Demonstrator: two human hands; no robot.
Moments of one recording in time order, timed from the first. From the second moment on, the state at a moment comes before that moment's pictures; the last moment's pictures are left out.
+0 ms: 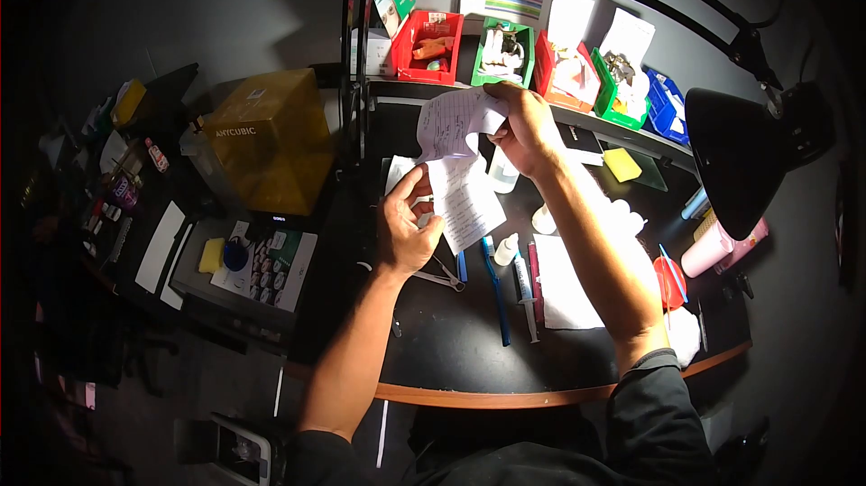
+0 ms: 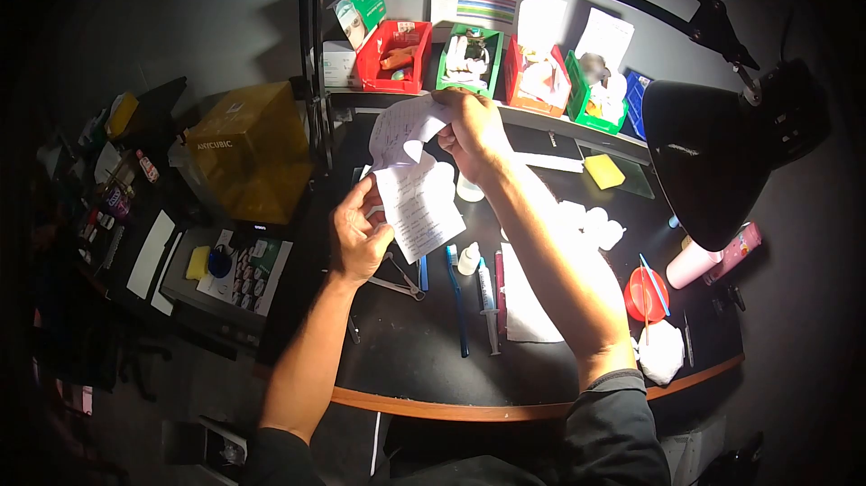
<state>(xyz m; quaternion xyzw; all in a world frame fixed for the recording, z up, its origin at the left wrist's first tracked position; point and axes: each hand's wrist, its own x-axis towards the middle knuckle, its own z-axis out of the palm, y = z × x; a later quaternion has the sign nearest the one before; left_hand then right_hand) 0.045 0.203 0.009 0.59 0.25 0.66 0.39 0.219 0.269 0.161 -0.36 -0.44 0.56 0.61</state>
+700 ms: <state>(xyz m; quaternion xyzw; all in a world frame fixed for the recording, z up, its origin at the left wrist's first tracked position) 0.045 0.199 0.014 0.59 0.24 0.66 0.39 0.232 0.275 0.151 -0.36 -0.47 0.56 0.59</state>
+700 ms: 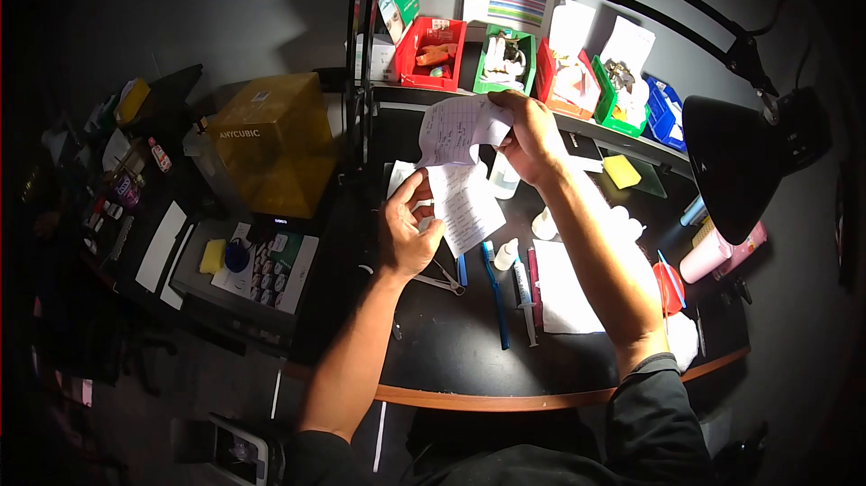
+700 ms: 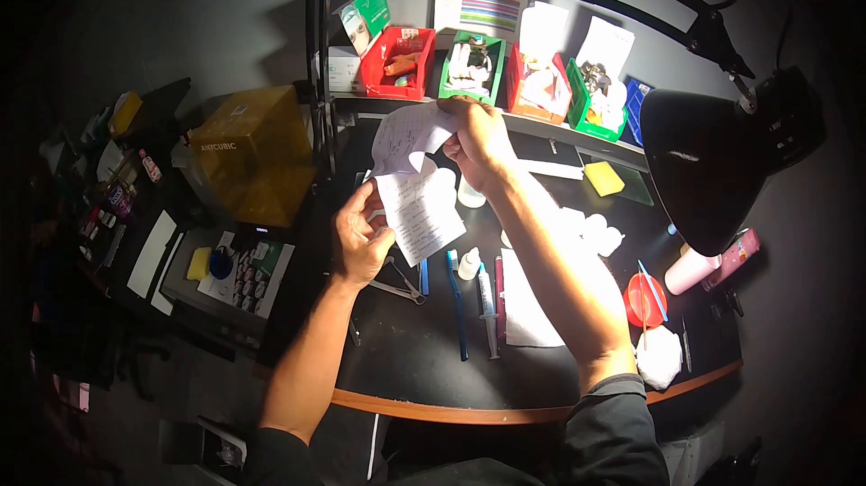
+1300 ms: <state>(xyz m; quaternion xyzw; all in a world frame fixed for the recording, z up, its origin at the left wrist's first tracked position) 0.045 0.203 0.011 0.59 0.24 0.67 0.39 0.222 0.264 0.162 -0.34 -0.44 0.56 0.61</state>
